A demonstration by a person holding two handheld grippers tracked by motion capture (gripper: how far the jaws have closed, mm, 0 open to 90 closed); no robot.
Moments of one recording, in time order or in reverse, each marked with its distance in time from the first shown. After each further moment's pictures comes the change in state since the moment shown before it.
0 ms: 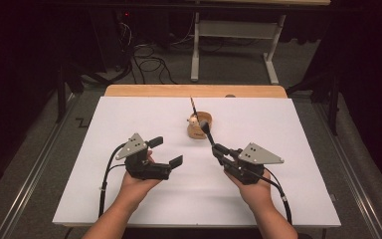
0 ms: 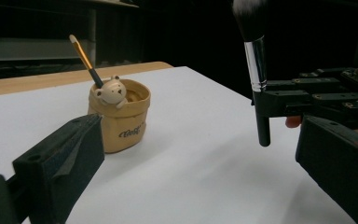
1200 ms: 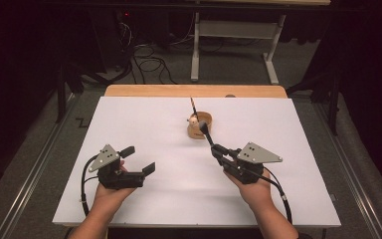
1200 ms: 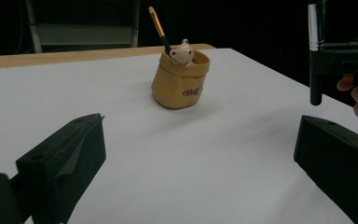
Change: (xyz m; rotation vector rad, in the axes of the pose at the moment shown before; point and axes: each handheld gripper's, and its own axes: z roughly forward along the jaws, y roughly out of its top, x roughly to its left) left arm 0.024 -0.024 -0.056 0.040 0.161 -0.005; right arm -0.001 0.001 0.002 0.016 0.016 -0.010
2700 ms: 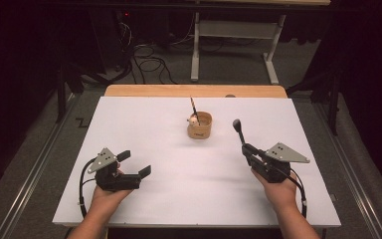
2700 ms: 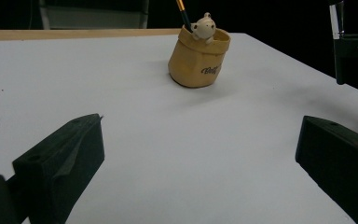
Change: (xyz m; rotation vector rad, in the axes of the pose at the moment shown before) left arm 0.018 -0.021 -0.003 0.046 0.040 -0.038; right arm -0.049 -0.029 -0.041 0.094 -0.195 0.070
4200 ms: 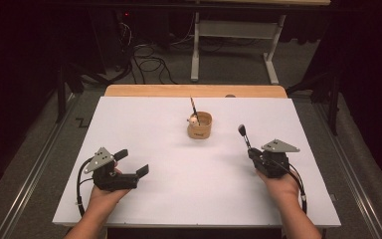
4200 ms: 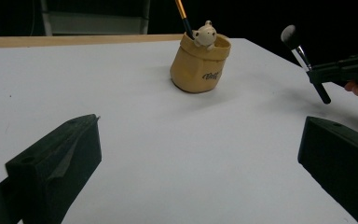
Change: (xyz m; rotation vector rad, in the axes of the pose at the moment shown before) left arm 0.003 0.002 -0.005 -0.018 0.001 0.003; right arm -0.019 -0.014 0.017 0.286 -0.137 0.067
